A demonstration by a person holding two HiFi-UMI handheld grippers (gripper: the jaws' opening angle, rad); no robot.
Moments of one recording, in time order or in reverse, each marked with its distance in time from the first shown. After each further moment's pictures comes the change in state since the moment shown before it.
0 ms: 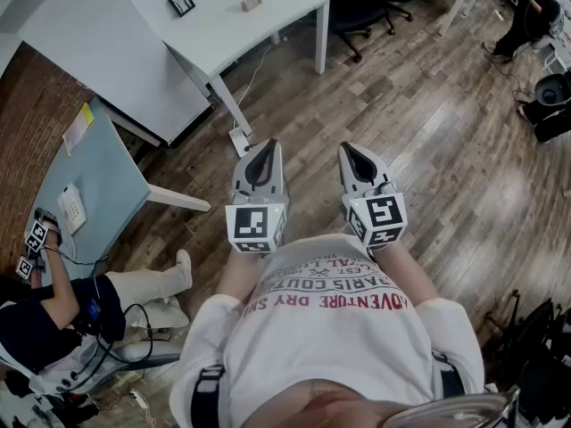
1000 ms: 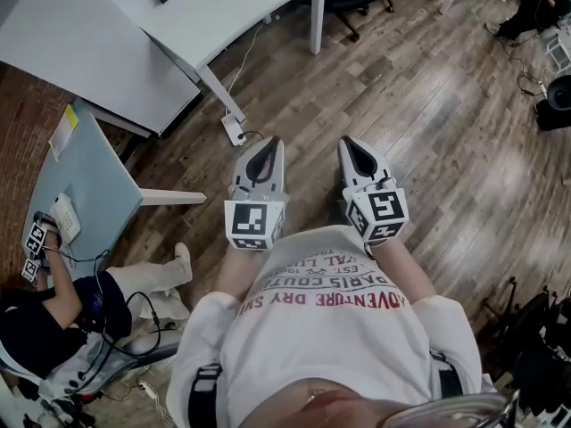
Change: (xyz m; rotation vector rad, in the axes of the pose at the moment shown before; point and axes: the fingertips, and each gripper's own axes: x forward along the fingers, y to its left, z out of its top) left arm 0.072 0.027 -0.044 -0.027 0.107 -0.078; right arm 0.075 -0.037 -0.033 0.112 0.060 -0.031
